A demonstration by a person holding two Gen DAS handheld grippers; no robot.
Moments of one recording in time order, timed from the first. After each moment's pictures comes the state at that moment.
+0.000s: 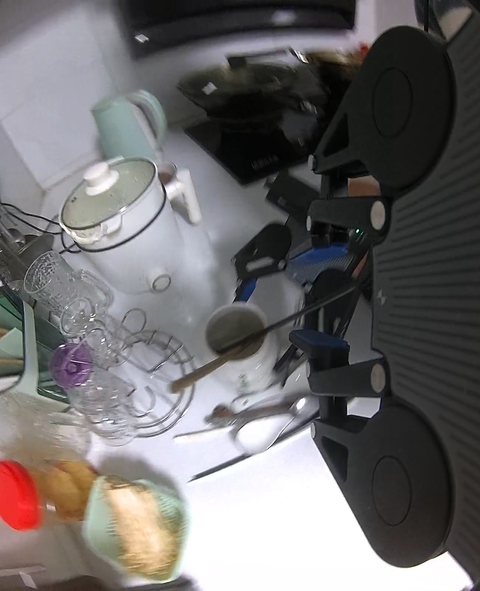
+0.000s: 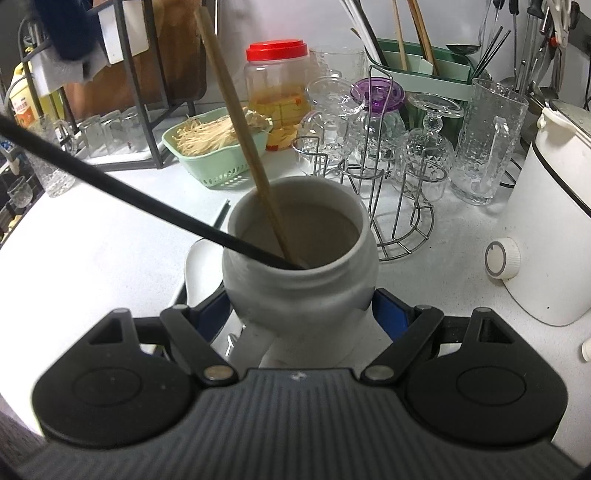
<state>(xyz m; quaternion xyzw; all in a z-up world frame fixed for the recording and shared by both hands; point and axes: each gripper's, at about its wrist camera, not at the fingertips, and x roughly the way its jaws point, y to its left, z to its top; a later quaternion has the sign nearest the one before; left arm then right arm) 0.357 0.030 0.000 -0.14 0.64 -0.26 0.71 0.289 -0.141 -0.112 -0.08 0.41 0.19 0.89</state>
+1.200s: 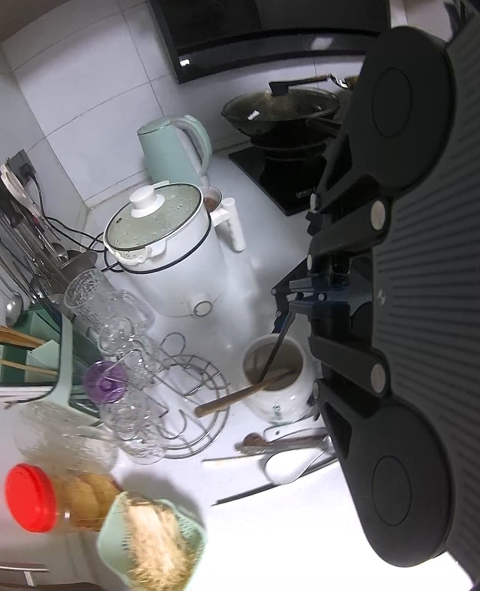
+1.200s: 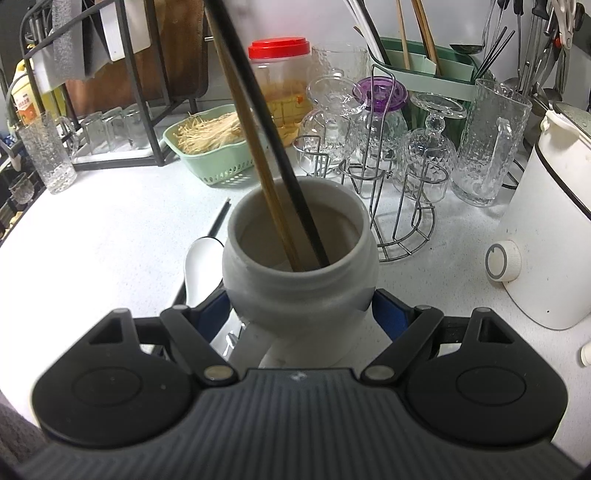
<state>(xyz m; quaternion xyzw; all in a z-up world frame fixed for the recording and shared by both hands) 0.364 0.019 0.006 -0.18 0.58 -0.27 0.75 0.289 -0.141 -0.113 -0.08 0.41 0.20 0.89</state>
